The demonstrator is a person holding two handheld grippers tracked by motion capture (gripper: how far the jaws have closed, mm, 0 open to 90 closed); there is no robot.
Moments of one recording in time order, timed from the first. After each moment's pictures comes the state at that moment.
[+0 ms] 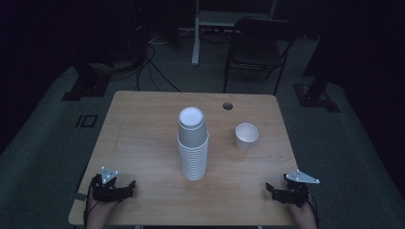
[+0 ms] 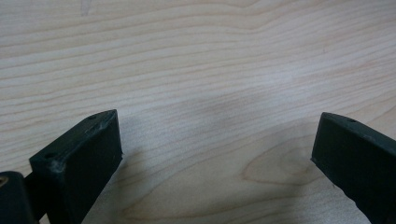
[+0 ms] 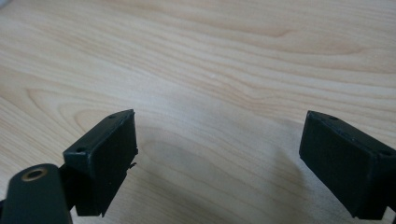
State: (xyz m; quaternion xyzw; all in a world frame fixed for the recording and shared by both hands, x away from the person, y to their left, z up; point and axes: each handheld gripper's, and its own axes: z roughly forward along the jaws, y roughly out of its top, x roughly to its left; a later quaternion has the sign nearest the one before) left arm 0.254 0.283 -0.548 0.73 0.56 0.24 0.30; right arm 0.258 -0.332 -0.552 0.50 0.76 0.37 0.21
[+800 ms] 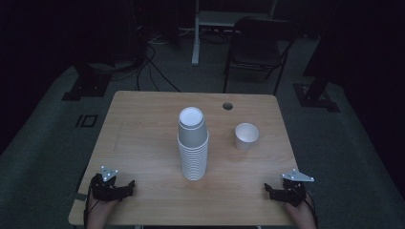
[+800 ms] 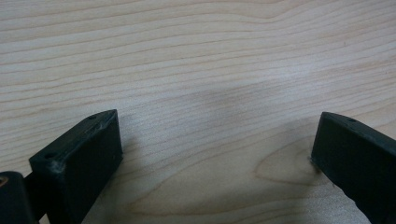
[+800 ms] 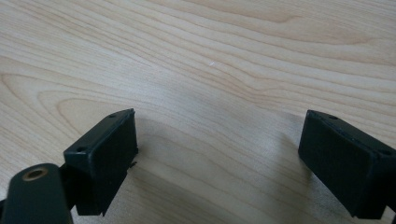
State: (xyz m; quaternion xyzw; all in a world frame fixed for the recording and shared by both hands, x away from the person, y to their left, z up) left arm 0.258 0.284 -0.549 0.73 0.58 0.24 0.29; right arm 0.262 -0.325 -0.555 0.50 0.77 0.33 0.21
